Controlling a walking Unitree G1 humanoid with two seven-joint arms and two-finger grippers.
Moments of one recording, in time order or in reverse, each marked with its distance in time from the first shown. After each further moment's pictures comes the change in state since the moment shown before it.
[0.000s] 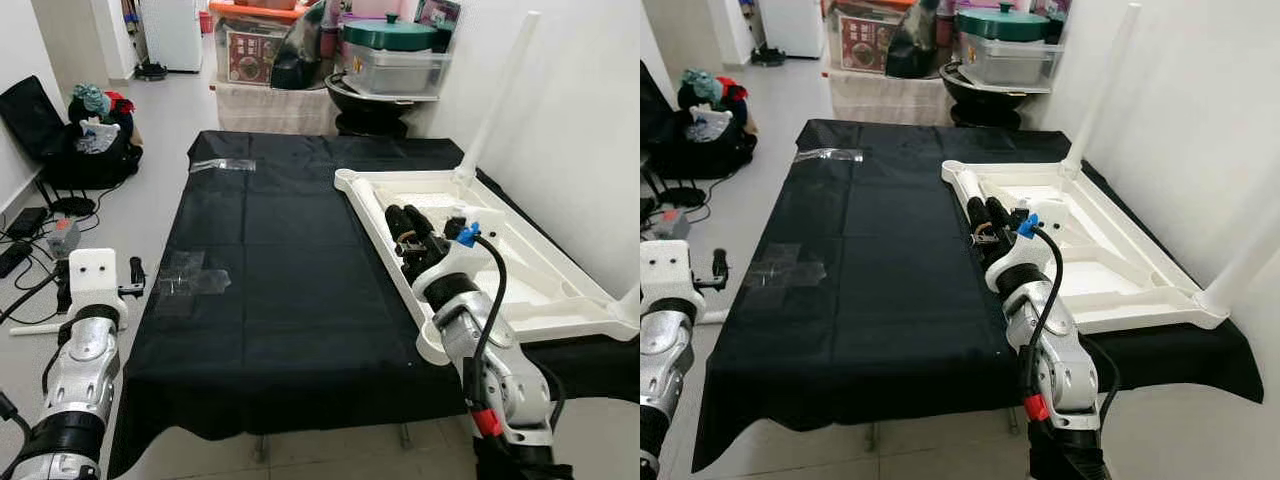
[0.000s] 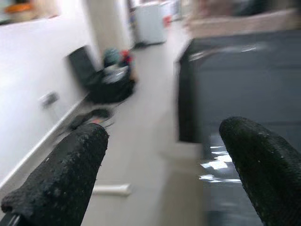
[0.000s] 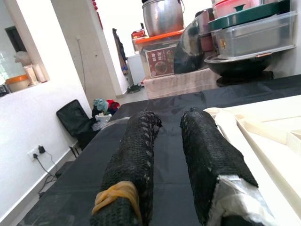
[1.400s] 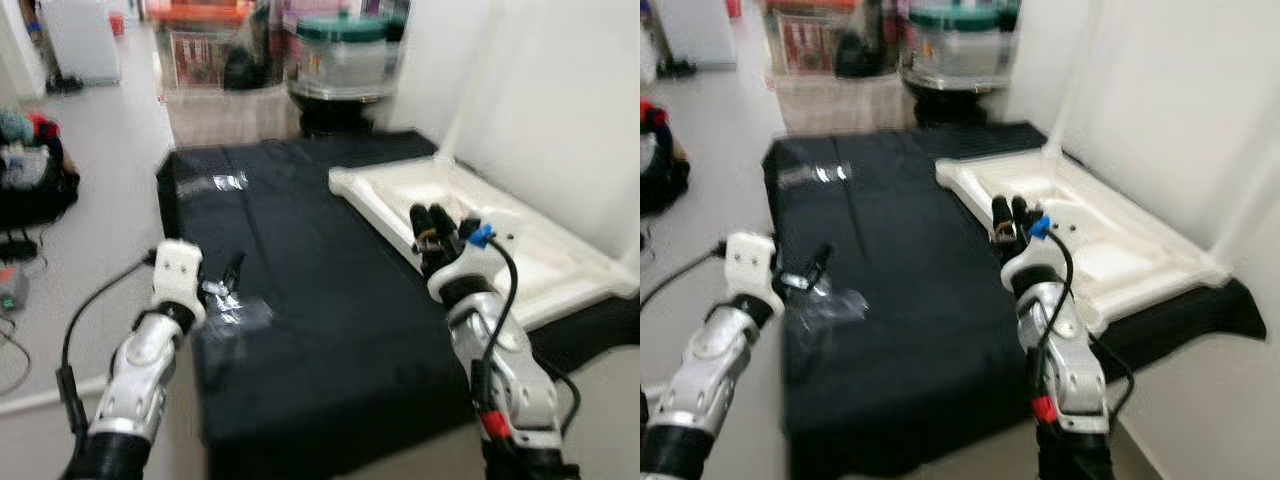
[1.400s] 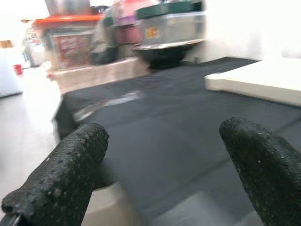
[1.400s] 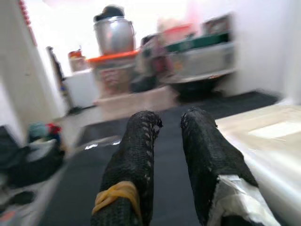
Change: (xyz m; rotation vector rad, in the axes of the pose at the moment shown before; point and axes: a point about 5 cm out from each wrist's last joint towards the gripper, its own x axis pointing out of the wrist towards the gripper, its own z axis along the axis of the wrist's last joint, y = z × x) left arm -0.024 -0.061 0.028 -0.068 -0.122 -0.425; right arm 0.000 -0.009 0.000 -0.059 -0.042 -0.099
